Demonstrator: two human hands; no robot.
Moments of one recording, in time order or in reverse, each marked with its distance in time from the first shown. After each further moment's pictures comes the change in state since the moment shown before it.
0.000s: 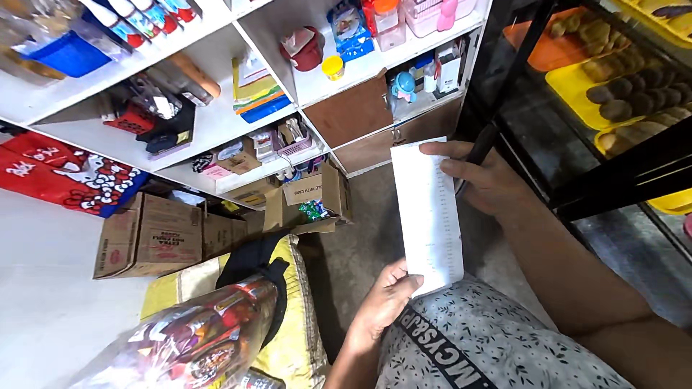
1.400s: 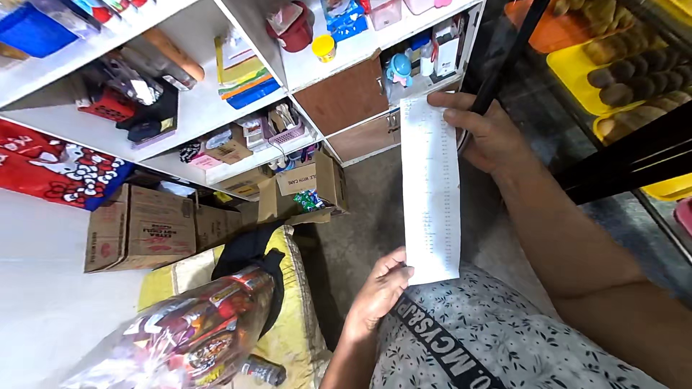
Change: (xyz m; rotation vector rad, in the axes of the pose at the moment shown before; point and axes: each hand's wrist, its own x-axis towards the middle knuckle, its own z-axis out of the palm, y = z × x) left_hand -0.001 -0.011 -0.008 -0.042 -0.003 -0.016; right_hand 0.039 0.004 -0.032 0.019 0.138 0.018
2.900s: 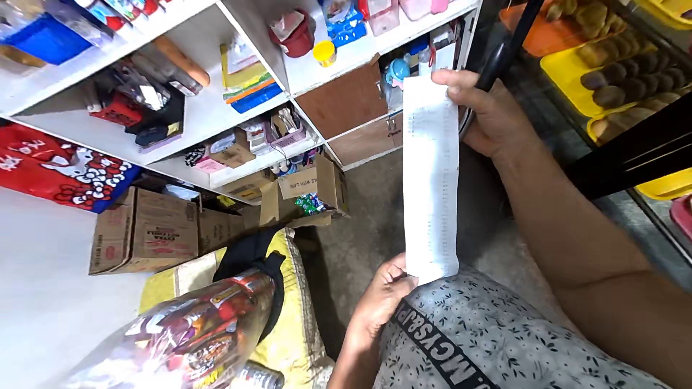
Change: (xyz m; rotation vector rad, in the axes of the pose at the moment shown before) left_hand -0.013 -0.008 0.013 0.171 0.032 -0.006; right_hand 0.008 -0.016 -0.008 0.023 -0.013 -0.044
